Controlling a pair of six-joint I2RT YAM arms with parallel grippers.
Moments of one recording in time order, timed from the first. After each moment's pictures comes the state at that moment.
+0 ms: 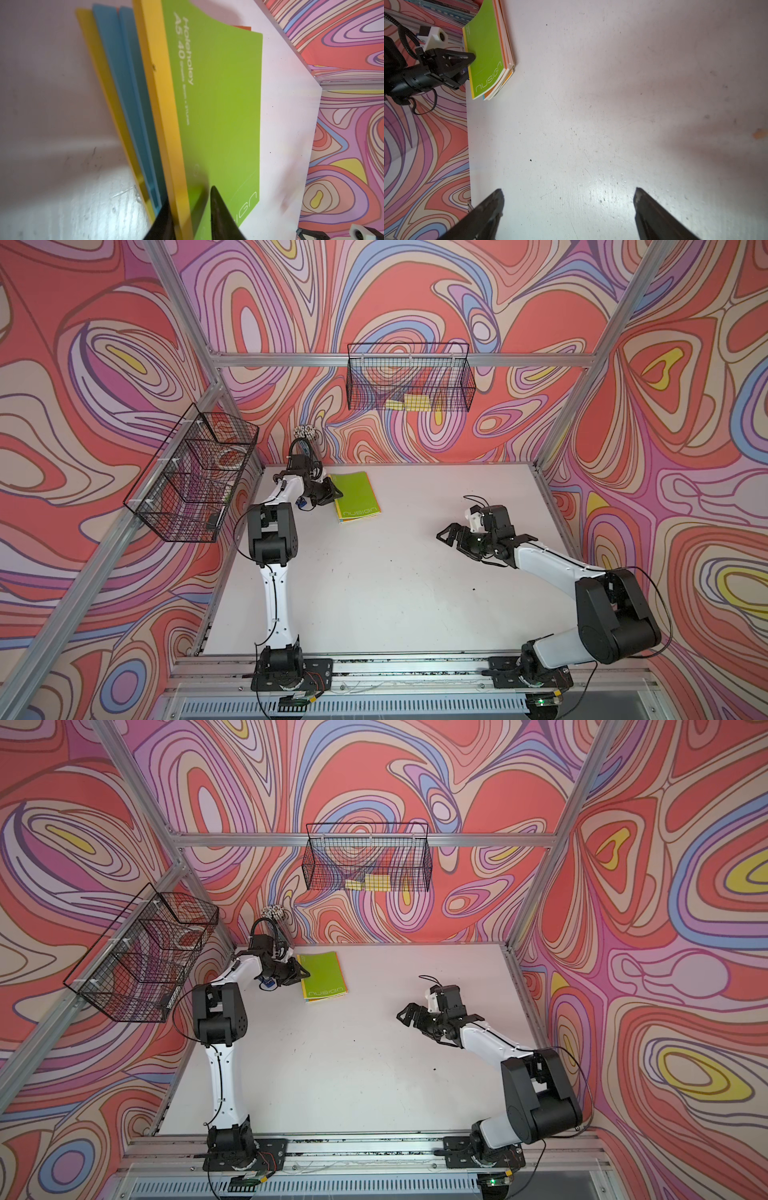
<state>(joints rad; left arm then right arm) 0.07 2.37 1.96 -0.69 0.62 -0.35 0.26 1.47 0.79 -0.15 -0.46 0.63</state>
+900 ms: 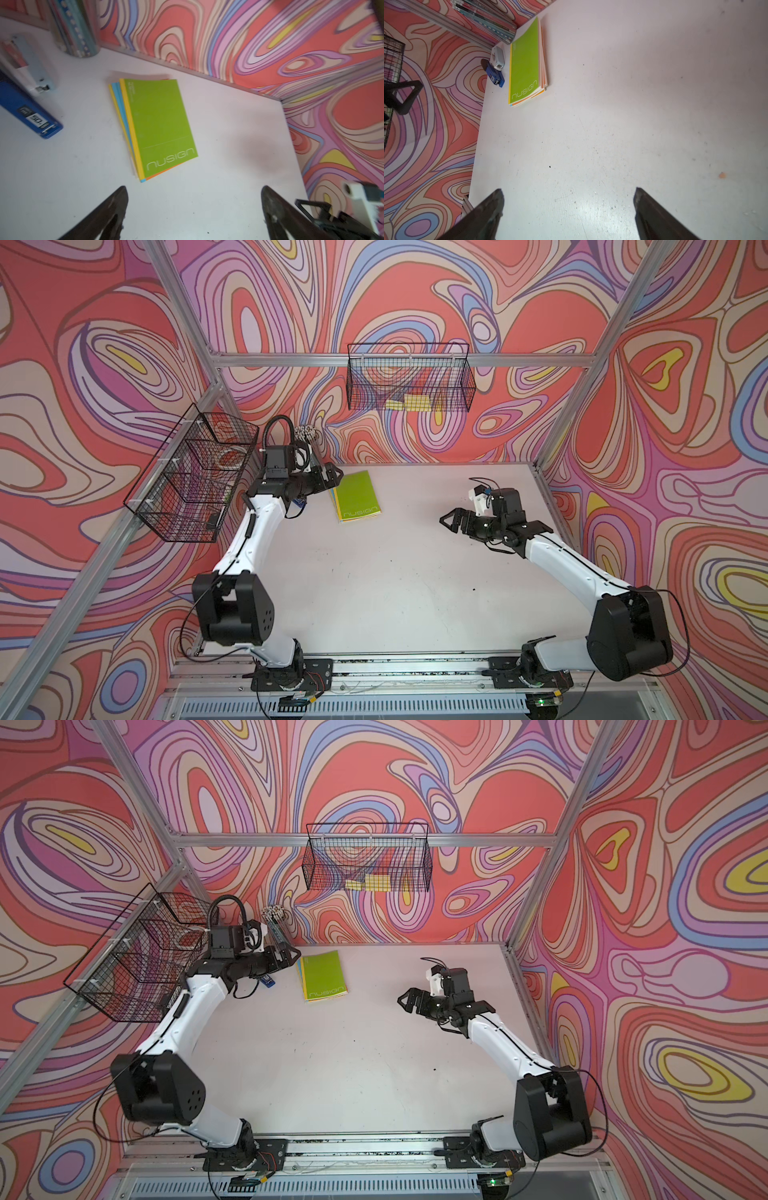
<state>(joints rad) -0.01 1.44 1.35 -0.51 0.47 -0.39 0.20 1.39 0.98 -0.32 -0.47 0.47</state>
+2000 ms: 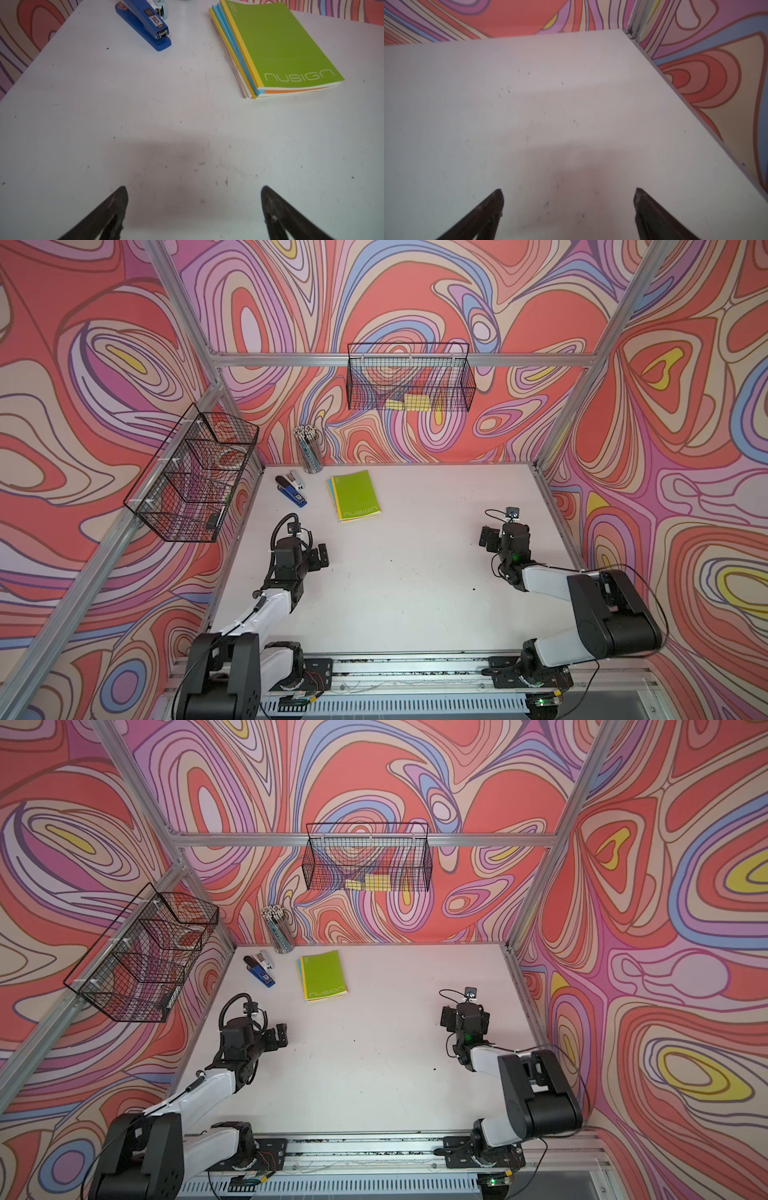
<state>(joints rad) -0.01 1.23 0.32 0.34 -0.03 -0.14 0.11 1.54 0.43 0.58 0.31 0.09</state>
